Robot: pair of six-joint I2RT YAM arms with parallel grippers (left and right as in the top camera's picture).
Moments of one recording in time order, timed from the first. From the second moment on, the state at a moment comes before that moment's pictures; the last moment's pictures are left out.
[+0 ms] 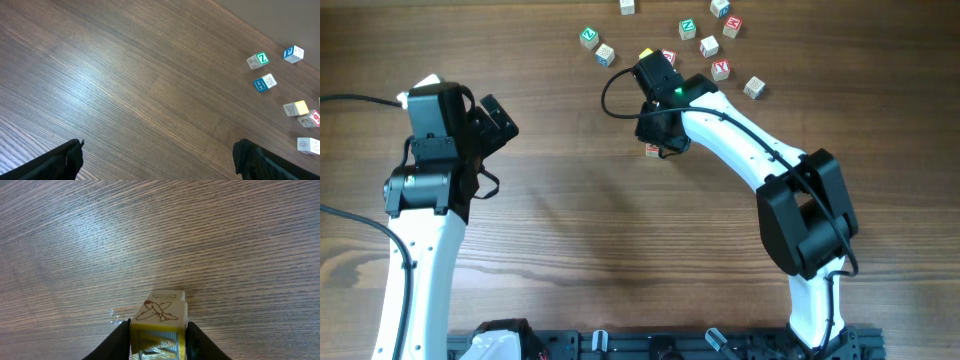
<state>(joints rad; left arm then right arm) 0.06 1.23 1.11 -0.70 -0.18 -0.49 0.56 2.13 1.67 -0.82 -0.01 0.80</state>
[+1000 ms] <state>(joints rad) 0.06 1.23 1.11 -0.69 -0.18 -0.49 0.34 2.32 1.92 -0.64 -0.09 0.21</state>
